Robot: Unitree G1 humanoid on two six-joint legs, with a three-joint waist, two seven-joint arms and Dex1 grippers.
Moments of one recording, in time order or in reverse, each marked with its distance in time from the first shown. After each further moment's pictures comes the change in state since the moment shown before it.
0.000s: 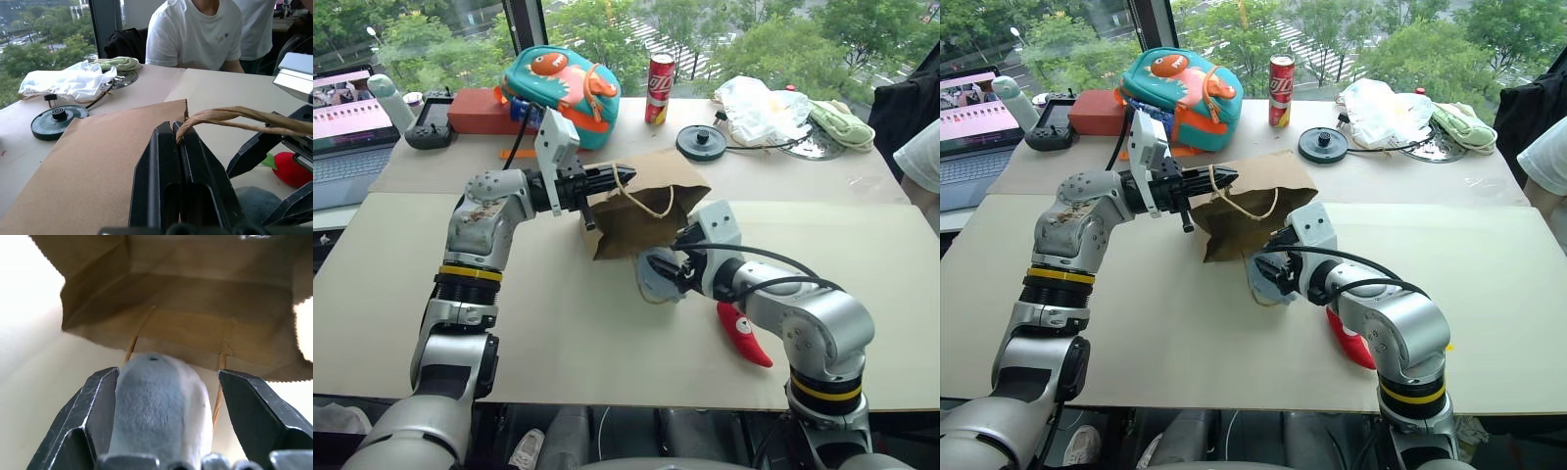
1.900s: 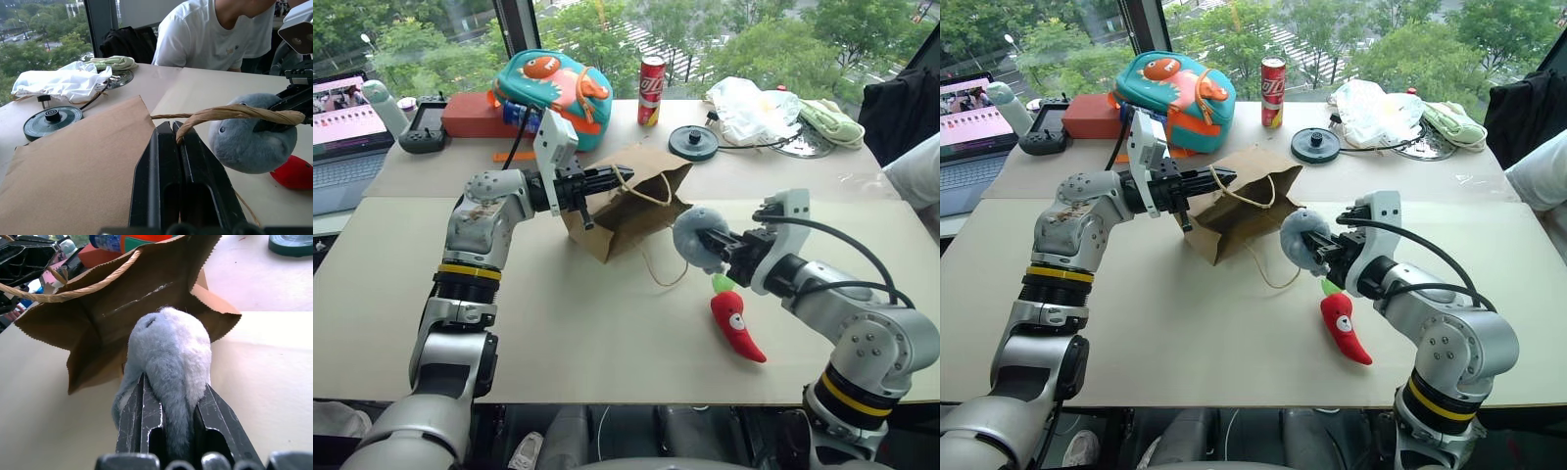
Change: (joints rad) left arm -0.006 0.004 -0.002 0.023 0.000 -0.002 -0.004; right arm 0.022 0.133 -0.417 -0.057 0.218 0.066 0.046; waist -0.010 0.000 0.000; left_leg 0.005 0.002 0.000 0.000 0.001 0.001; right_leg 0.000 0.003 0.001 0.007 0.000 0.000
